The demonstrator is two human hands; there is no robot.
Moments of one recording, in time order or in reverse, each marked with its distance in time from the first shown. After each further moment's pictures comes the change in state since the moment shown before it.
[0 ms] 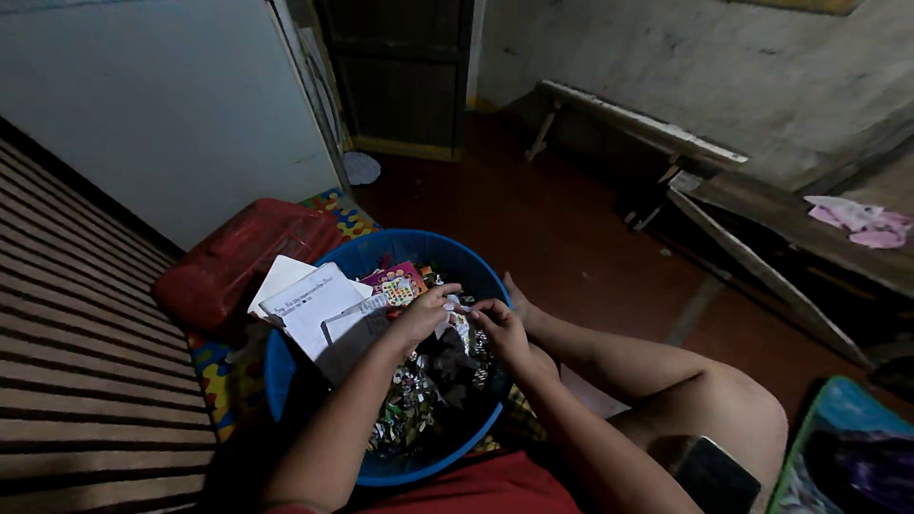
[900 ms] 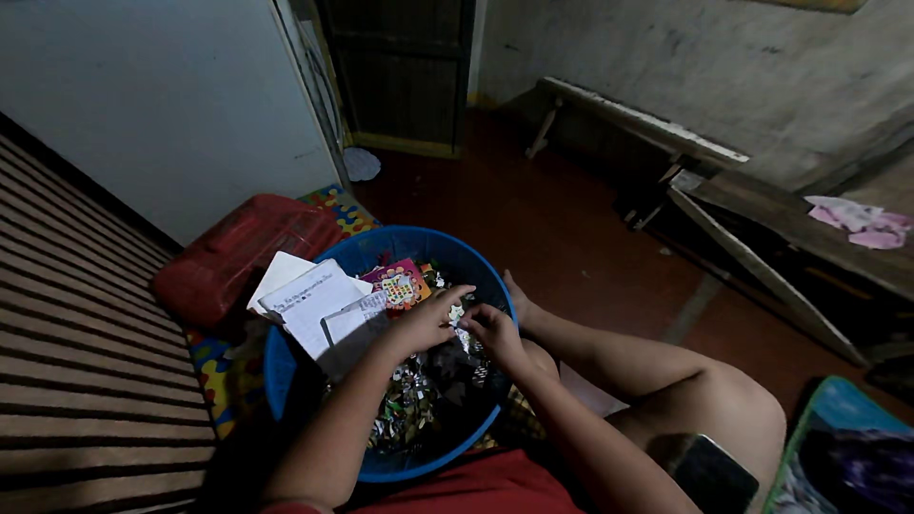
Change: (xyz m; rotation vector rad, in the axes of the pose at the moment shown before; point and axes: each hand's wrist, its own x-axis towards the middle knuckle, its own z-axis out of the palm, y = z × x) left_hand 0.000 0.005 -0.002 0.686 -0.151 0.123; right_hand -0.001 -0.005 0.002 -0.373 -0.136 0.053
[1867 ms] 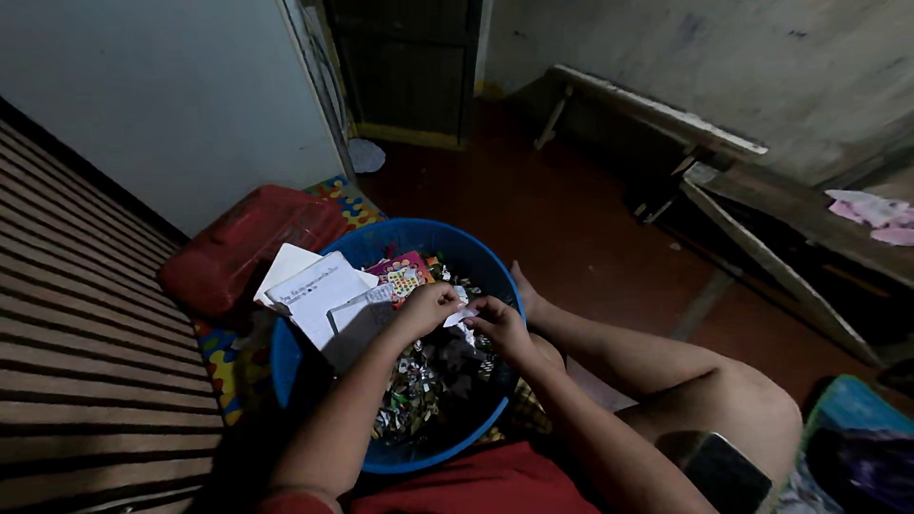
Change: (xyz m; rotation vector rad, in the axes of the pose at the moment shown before) left_hand 0.001 -0.016 -0.001 -0.216 0.136 -0.154; right_hand 0.000 0.000 0.002 0.209 -0.069 0.038
